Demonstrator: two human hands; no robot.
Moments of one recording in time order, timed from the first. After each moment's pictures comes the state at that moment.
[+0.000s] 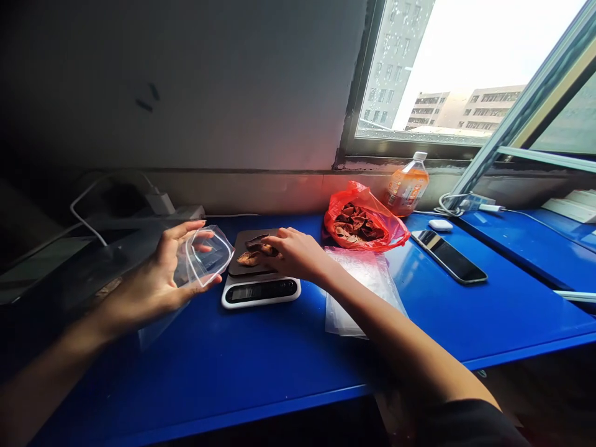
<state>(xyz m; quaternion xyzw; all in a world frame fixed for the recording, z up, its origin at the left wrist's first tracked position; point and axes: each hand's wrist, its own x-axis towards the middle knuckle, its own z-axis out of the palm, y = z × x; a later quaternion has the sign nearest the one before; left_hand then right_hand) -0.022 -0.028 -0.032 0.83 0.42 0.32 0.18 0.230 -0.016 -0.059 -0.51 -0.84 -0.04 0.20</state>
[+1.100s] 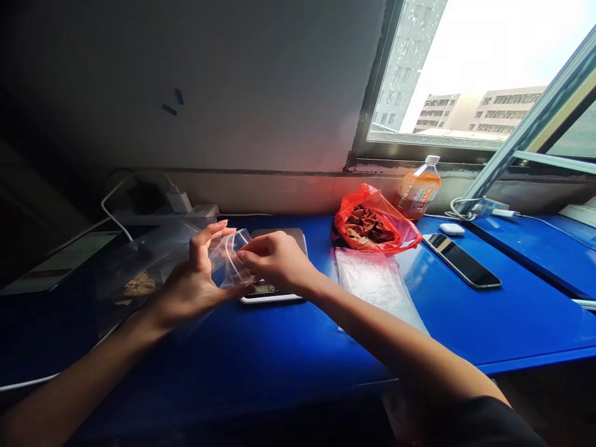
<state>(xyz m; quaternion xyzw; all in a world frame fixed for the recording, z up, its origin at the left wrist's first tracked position) -0.015 -0.028 -0.056 0.84 0.37 0.38 0.11 0.169 -0.050 -0.023 -0.44 -0.70 0.38 0.42</state>
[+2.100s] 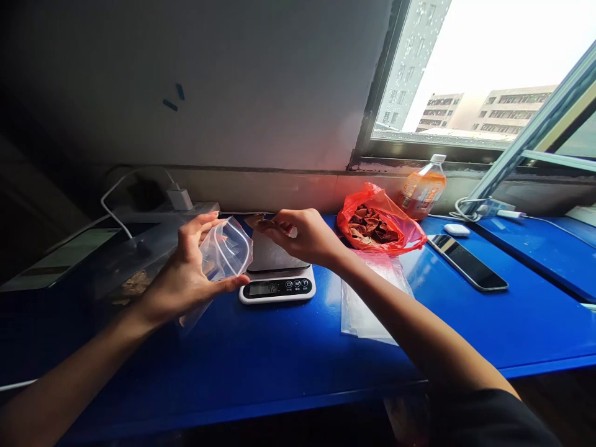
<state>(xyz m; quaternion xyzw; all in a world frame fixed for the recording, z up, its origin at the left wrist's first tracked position) -0.020 -0.021 -0.050 0.82 0.38 0.40 0.16 0.216 -0.023 -0.015 -0.45 -0.80 0.06 0.38</state>
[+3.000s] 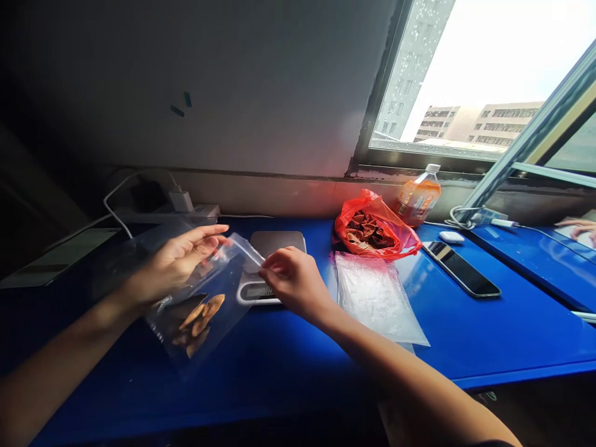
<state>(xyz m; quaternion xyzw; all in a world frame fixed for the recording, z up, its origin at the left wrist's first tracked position) -0.025 -0.015 -0.033 0.70 0.45 0.40 0.38 0.187 -0.066 -0.058 -0.49 -0.68 0.29 0.47</state>
